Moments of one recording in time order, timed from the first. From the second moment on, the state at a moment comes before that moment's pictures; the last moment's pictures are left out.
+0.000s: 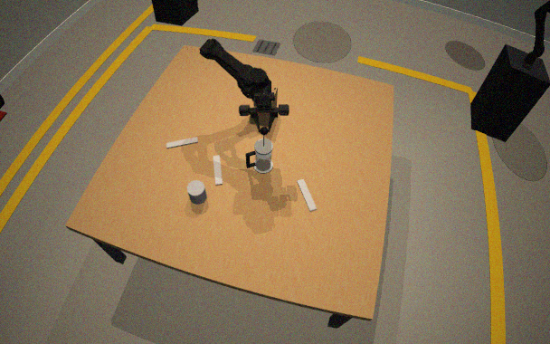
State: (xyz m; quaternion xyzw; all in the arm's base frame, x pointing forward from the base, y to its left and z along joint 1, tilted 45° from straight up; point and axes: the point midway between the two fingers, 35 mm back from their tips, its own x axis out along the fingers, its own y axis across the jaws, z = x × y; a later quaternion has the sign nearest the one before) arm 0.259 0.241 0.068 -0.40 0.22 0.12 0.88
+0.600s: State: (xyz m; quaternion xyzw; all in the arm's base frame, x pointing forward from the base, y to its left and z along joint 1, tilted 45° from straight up) arm 0.268 0.225 0.048 -0.40 0.21 0.12 0.89
